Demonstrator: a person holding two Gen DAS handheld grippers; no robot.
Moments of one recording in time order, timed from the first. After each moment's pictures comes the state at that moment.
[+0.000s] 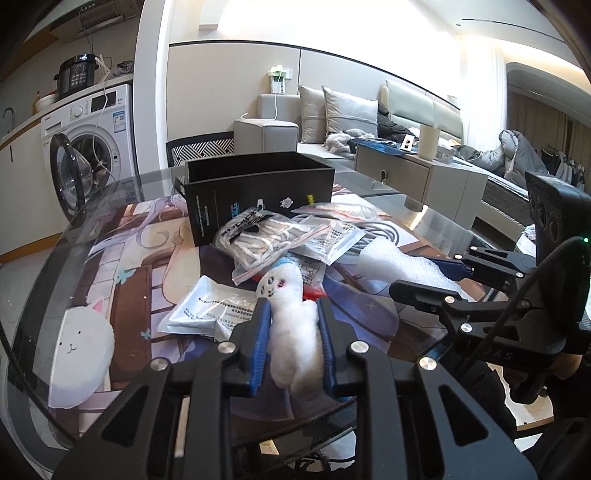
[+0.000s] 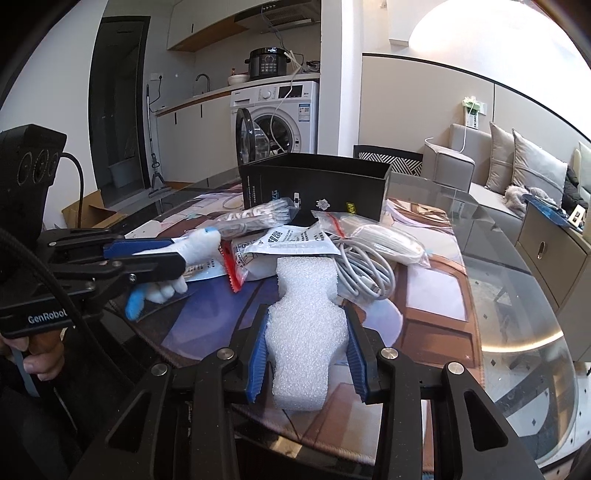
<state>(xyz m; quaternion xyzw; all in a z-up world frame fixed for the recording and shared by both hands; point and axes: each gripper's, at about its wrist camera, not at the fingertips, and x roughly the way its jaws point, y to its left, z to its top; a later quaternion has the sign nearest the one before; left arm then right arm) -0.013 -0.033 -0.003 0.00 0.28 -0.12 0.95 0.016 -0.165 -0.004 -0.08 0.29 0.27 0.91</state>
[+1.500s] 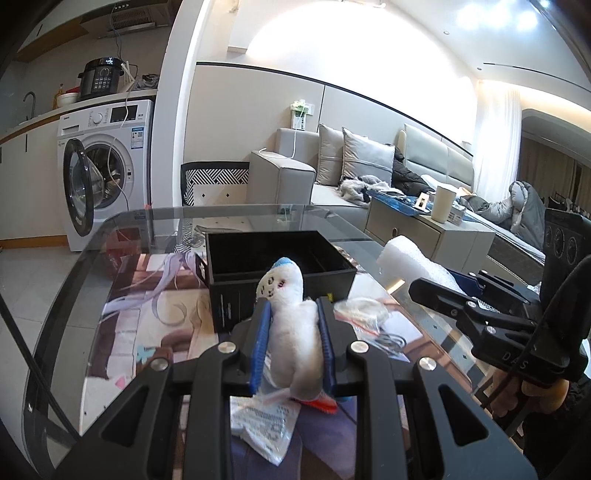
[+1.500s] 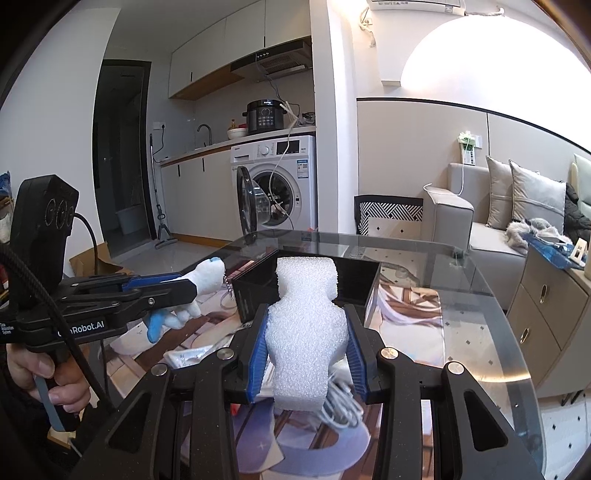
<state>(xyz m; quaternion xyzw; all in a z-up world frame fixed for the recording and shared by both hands) 0.032 -0.009 0.066 -0.06 0.23 -0.10 0.97 0.055 -0.168 0.088 -0.03 0.21 0.29 0.93</state>
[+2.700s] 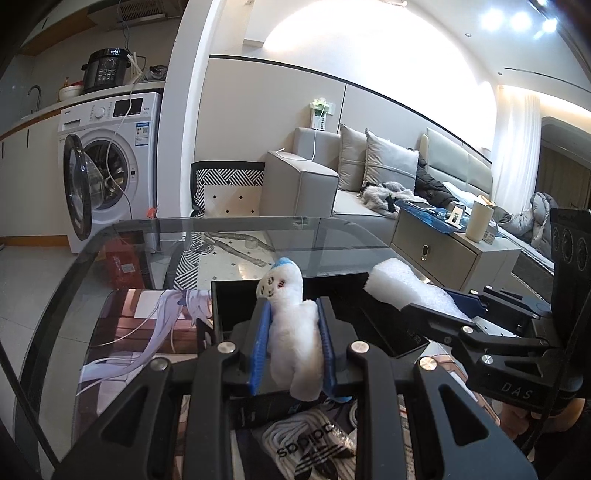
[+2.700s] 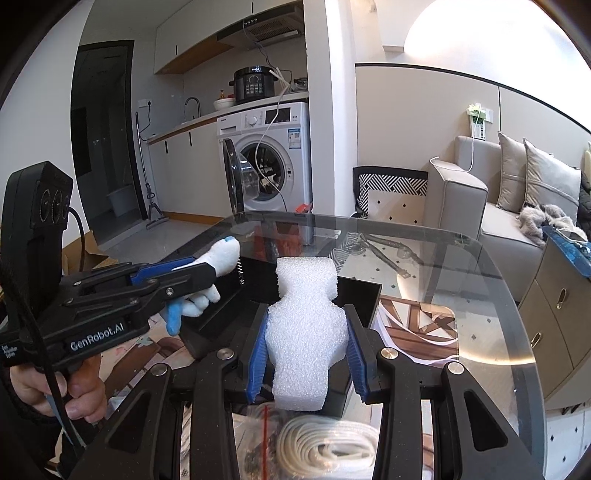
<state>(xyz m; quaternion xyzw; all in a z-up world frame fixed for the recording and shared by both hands) 0.150 0.008 0.058 -0.07 0.23 -0.07 0.97 0.203 -0.131 0.078 -0.04 0.28 0.28 0.92</state>
